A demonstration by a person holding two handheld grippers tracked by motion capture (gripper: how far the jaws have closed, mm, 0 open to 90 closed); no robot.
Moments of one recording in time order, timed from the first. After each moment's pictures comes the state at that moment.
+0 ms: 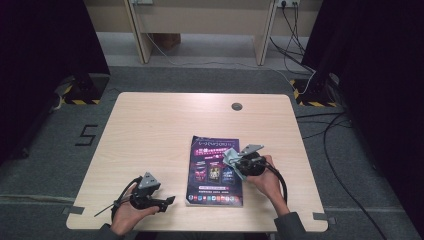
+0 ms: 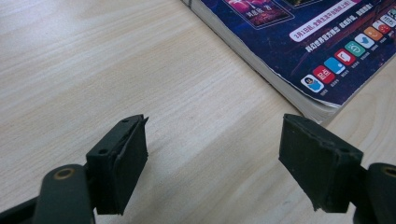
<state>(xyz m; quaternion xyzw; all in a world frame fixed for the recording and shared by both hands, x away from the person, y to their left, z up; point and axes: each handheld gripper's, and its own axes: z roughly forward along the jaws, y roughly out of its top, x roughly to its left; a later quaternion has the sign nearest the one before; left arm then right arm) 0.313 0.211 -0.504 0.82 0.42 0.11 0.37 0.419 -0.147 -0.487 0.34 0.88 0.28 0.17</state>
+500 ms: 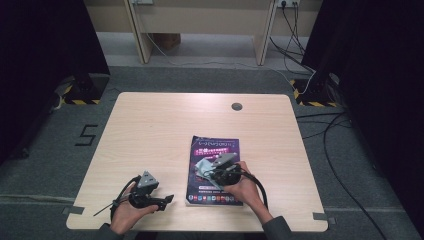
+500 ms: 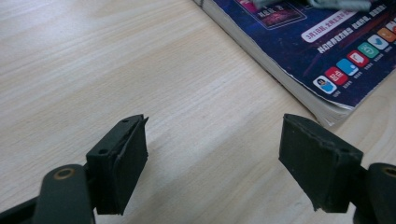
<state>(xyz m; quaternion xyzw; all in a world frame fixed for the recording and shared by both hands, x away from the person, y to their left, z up) 0.315 0.216 -0.503 0.82 0.43 0.12 0.36 0.391 -0.069 -0.490 0.26 0.91 0.32 0.12</state>
